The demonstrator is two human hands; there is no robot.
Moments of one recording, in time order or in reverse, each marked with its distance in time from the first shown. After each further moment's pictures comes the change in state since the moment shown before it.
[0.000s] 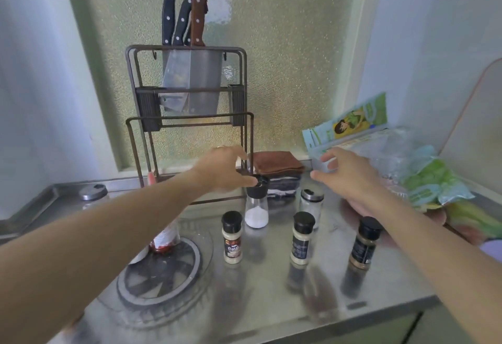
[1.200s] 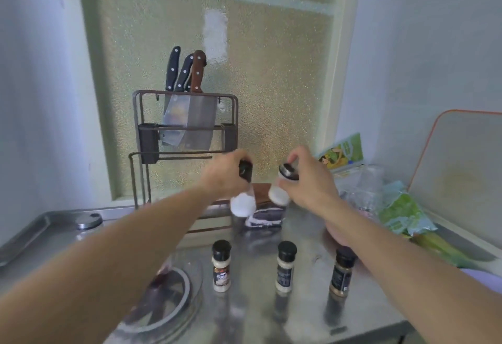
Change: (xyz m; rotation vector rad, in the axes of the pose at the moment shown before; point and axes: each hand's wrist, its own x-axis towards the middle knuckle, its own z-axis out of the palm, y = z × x) left_hand 0.004 0.036 -0.041 -0.184 0.216 0.060; right_hand -0.016 -0.073 -0.033 -0.017 0.170 -0.267
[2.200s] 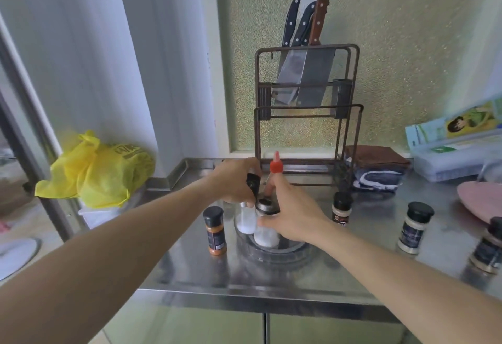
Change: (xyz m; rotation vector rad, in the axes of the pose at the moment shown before) left_hand -0.163 -0.161 -0.070 0.235 -0.228 -0.307; right_hand -0.122 -0.182 0.145 0.189 -0.552 -0.252
